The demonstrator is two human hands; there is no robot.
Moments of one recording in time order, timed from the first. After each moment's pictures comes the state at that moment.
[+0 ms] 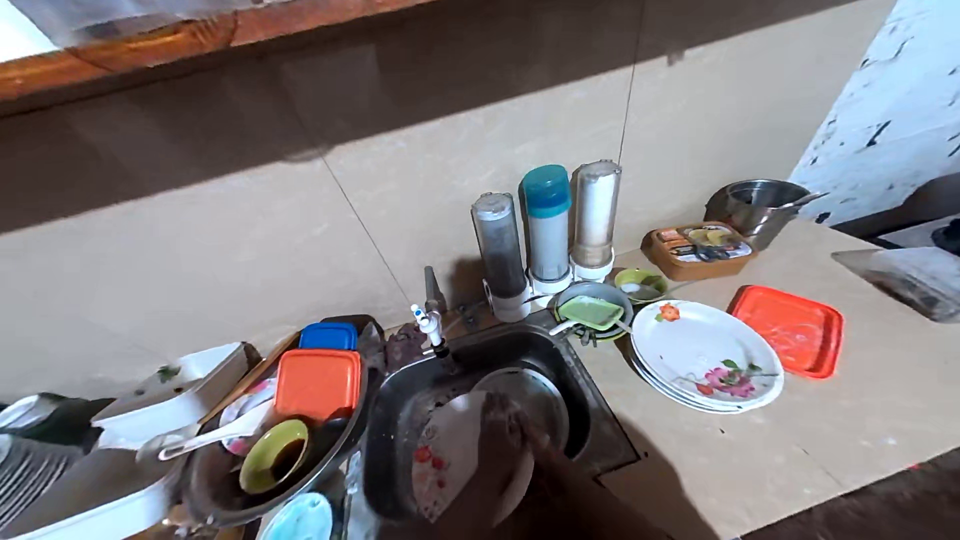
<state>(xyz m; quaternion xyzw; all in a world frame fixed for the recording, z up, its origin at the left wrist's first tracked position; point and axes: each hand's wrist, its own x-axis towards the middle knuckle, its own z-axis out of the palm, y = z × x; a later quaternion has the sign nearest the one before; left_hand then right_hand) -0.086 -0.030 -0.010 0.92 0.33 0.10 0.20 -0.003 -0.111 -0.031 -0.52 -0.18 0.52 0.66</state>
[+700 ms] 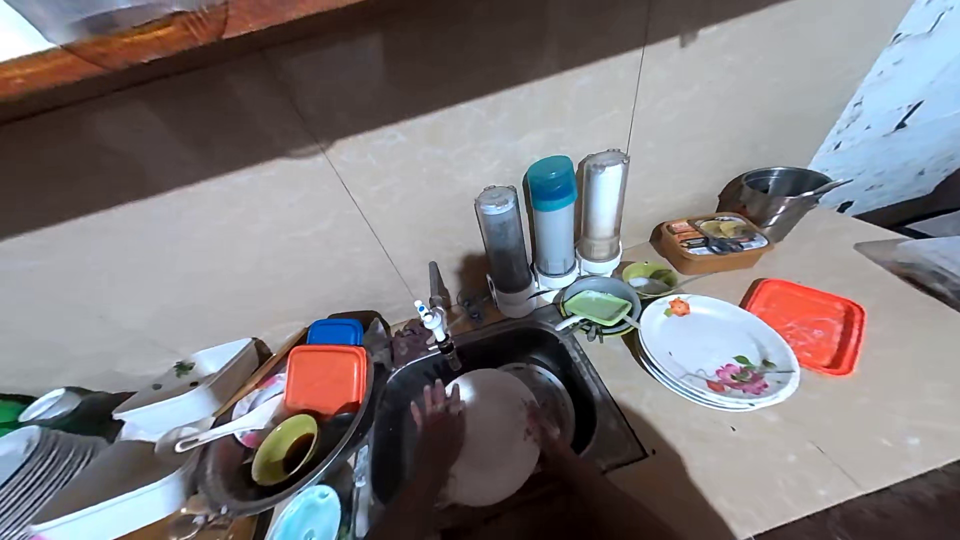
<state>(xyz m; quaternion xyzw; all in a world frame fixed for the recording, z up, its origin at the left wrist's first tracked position) -0.148 0.033 0.010 0.91 0.41 0.02 0.00 0.007 -0.110 -0.029 -0.58 -0.13 0.48 0.65</state>
